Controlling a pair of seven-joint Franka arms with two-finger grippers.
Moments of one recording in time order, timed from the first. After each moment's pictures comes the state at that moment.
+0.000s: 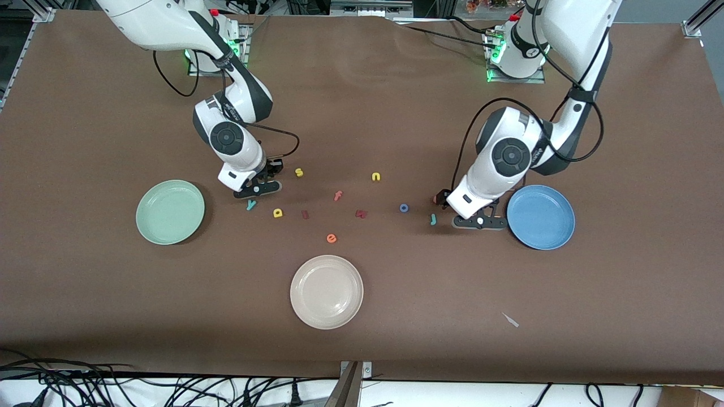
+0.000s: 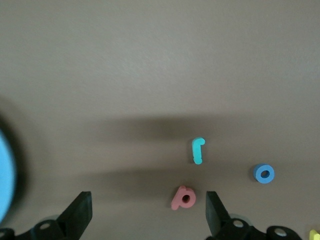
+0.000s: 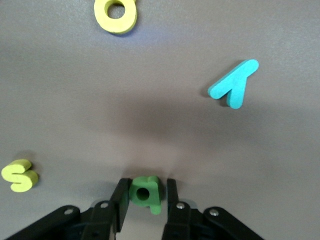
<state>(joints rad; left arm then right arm) -0.34 0.45 -0.08 -1.93 -0.02 2.36 -0.38 0.15 0.44 0.30 -2.21 -0.17 2.46 0.34</state>
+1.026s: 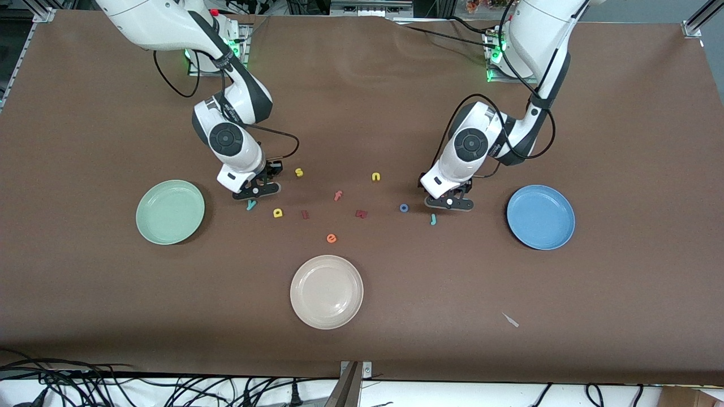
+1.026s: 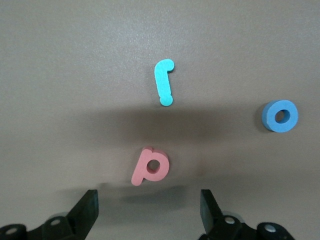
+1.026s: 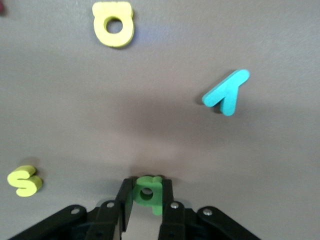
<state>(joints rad) -0.44 0.50 -0.08 -2.07 -0.02 2.50 -0.40 0.15 0.44 0.30 -2.17 -0.17 2.41 0.35</state>
